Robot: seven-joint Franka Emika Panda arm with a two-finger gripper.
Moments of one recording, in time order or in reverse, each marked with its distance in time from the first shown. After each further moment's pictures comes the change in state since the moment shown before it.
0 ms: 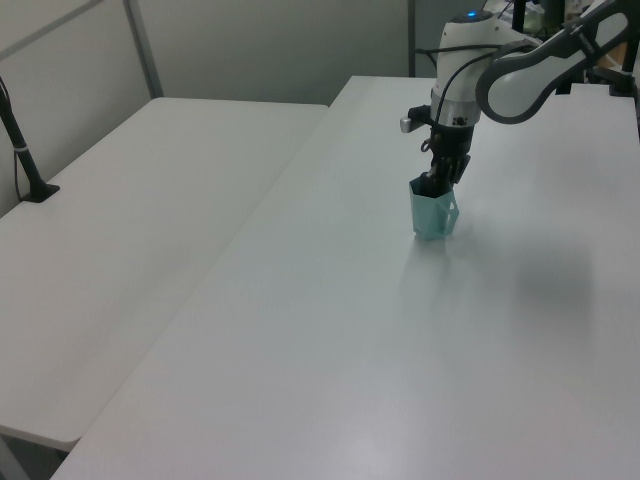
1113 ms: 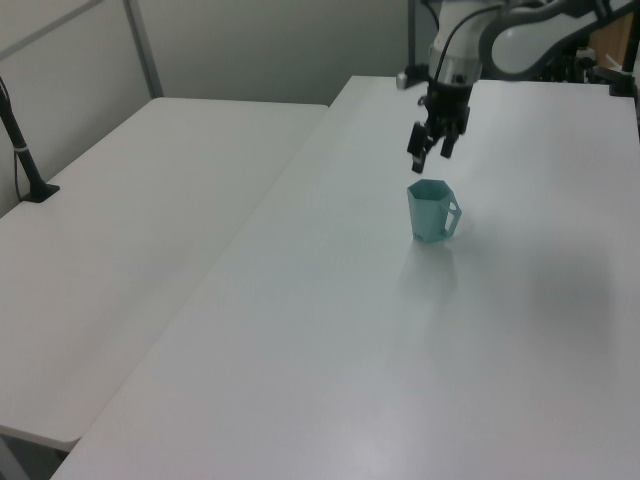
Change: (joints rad) arm -0.009 -0.091 0.000 0.091 0.002 -0.077 -0.004
